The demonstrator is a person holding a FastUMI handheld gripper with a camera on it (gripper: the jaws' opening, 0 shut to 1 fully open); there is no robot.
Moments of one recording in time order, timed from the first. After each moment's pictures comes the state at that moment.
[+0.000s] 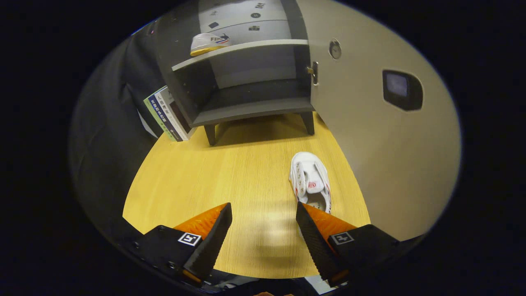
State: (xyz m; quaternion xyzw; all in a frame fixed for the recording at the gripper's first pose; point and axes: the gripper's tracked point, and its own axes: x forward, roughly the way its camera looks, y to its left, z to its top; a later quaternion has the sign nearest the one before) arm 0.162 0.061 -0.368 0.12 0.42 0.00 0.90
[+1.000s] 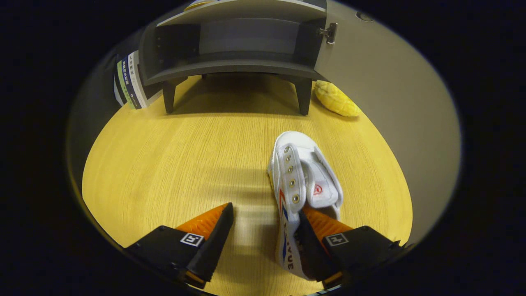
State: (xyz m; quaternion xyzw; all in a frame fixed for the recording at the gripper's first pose) arm 0.216 0.032 -0.480 0.01 0.46 -0.04 0.89
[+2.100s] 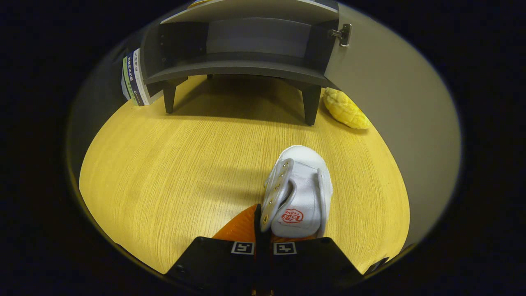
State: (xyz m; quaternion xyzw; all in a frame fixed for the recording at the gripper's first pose) arm 0.236 0.019 -0.485 -0.01 0.45 -0.01 0.89
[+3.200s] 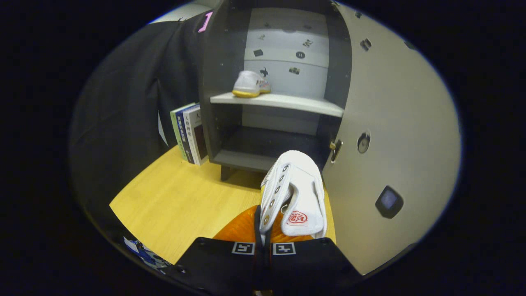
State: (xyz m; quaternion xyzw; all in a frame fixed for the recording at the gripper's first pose) arm 0.216 0.075 -0.234 -0.01 0.26 0.06 0.96
